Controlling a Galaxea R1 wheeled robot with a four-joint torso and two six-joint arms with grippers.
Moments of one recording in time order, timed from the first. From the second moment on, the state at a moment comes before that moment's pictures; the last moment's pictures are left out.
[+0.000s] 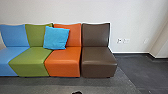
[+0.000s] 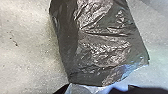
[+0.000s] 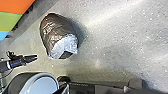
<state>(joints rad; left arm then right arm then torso) 0.91 2.72 -2.33 -0.38 0.33 -0.03 -0.97 1.92 -1.32 0.39 -0.26 0.08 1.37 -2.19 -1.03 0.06</state>
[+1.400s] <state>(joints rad) 0.73 2.87 -2.44 -0.41 0.50 -0.04 -0.70 1.84 -1.20 0.38 -0.47 0.19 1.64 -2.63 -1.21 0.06</state>
